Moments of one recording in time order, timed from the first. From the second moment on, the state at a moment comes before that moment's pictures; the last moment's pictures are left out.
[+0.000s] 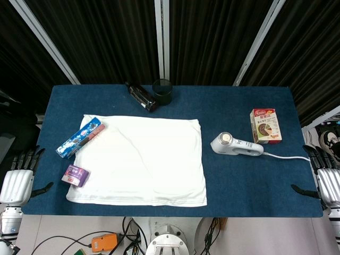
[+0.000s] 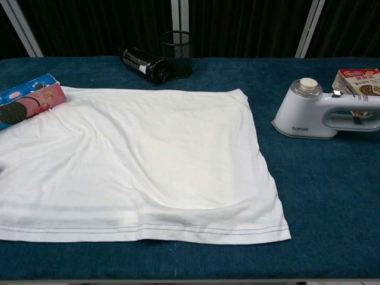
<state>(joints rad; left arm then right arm) -0.06 -1.23 -0.02 -1.50 1.51 1.53 0.04 0.11 -1.00 0.00 -1.63 -1.50 1.48 0.18</state>
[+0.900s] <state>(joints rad) -0.12 -1.19 -0.04 -1.56 1.51 1.45 0.08 0.56 -1.18 0.20 -1.62 -0.88 0.92 -0.32</state>
